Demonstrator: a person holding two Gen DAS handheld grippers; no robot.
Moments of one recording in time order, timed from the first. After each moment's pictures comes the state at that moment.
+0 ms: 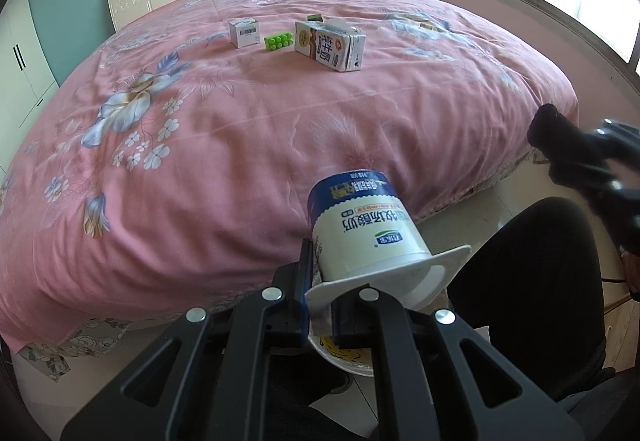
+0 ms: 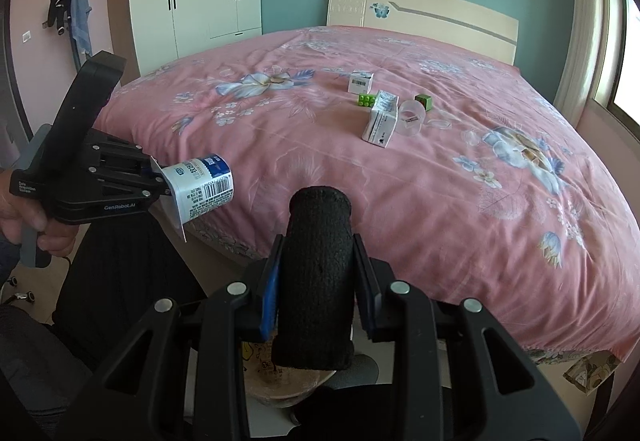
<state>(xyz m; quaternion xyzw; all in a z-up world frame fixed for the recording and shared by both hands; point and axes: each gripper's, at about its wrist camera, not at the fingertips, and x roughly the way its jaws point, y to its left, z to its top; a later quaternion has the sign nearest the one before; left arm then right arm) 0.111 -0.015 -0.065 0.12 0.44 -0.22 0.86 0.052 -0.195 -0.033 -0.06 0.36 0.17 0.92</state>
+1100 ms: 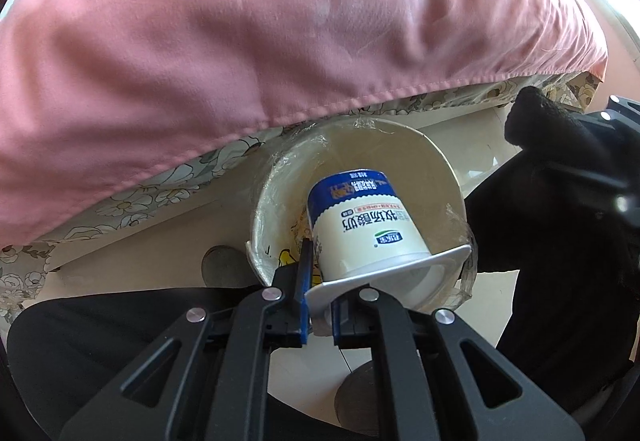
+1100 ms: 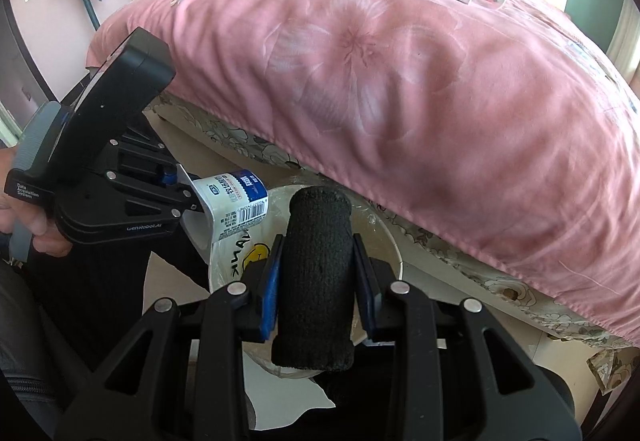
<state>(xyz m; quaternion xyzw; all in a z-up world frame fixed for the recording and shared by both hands) 0.124 -0.036 -0.213 0.10 0.60 -0.22 0.77 0.089 -0.160 -0.160 -0.09 0.49 0.22 0.84</state>
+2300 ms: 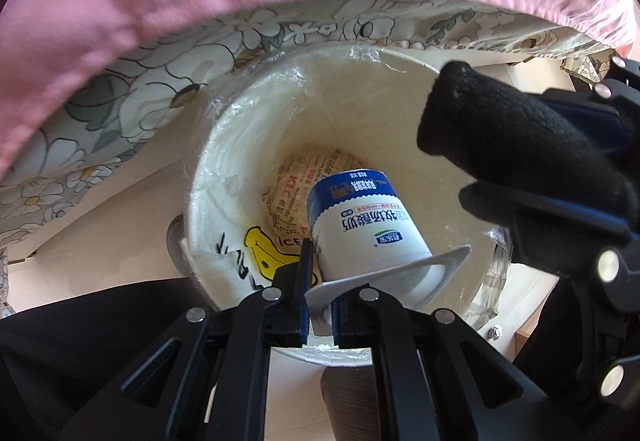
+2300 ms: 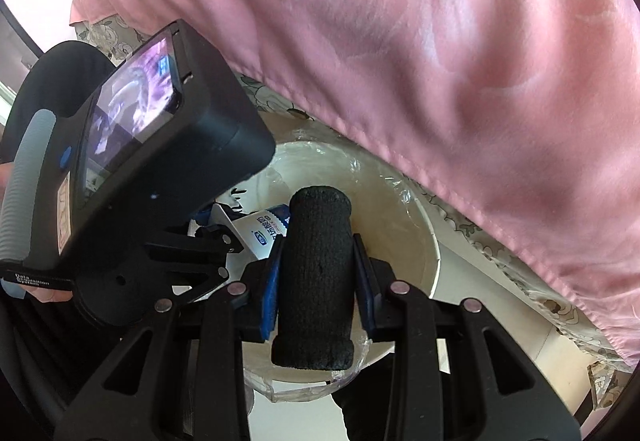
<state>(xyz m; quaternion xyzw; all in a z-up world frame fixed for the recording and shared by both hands) 0.152 -0.062 -0.306 0.11 0.68 -0.22 0.69 0.148 -0.112 -0.238 -0.12 0.58 0.23 0.78</state>
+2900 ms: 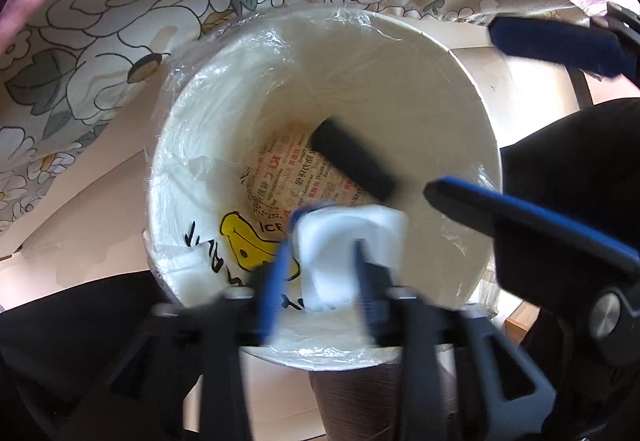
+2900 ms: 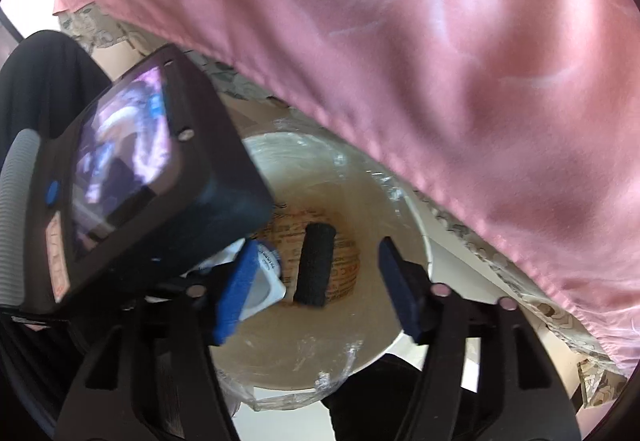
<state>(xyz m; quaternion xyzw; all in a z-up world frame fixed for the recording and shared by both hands) 0.155 -0.064 -0.338 0.10 0.70 -0.24 0.66 0.169 -0.090 -0.256 -0.14 0.59 0.20 0.77</state>
